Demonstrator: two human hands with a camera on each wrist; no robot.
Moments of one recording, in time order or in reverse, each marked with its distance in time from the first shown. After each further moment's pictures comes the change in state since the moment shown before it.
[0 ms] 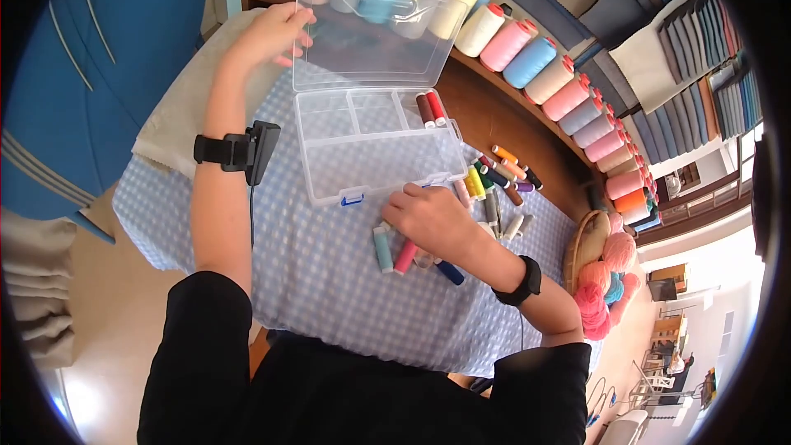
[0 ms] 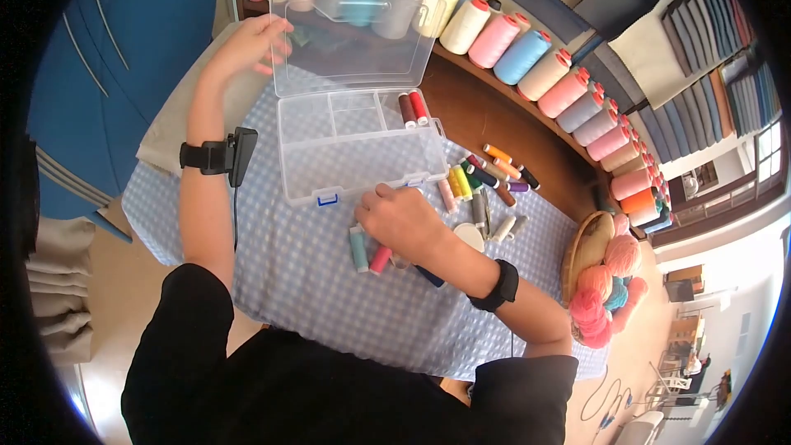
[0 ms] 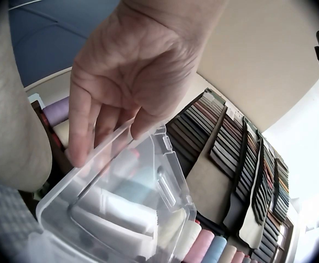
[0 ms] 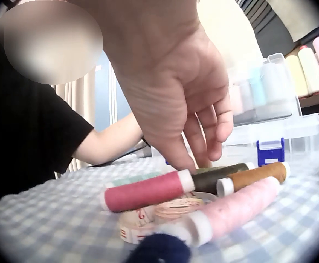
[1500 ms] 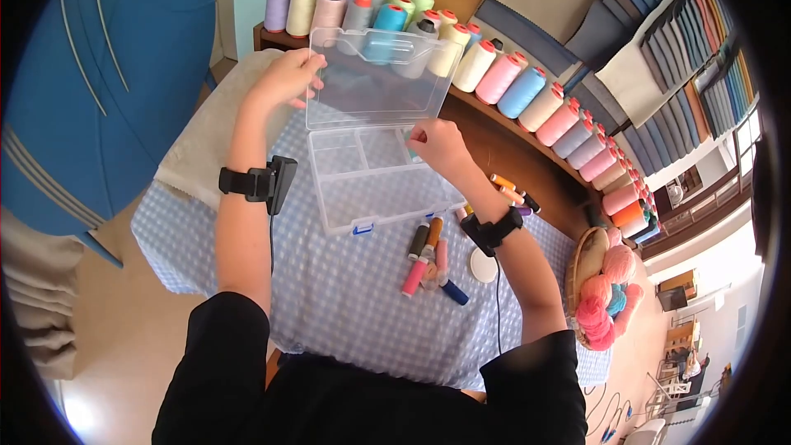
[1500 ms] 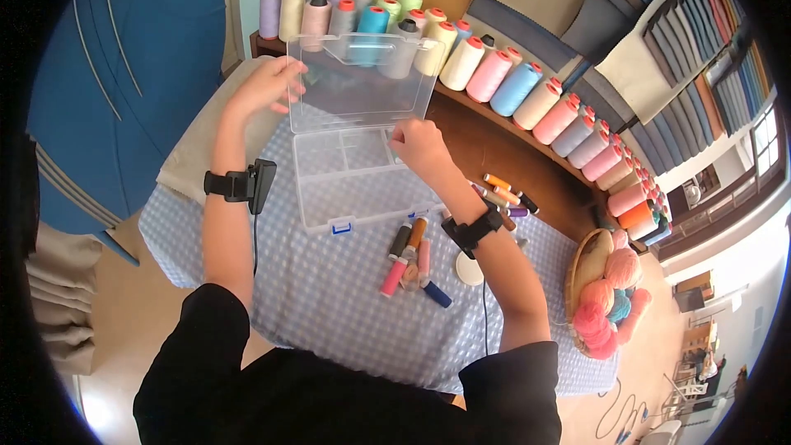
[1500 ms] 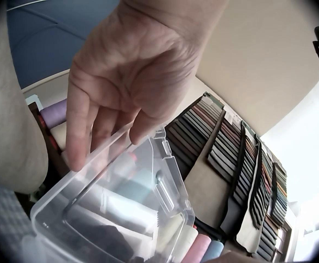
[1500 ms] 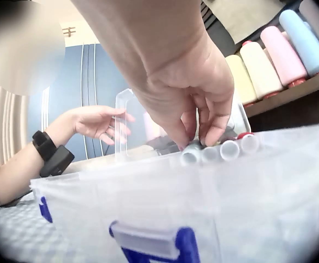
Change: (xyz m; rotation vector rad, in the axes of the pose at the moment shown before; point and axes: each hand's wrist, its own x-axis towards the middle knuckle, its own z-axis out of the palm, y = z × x) left_hand -0.005 0.006 -0.002 -0.032 -0.050 -0.076; right_hand 0.060 0.115 0.010 0.402 0.303 0.665
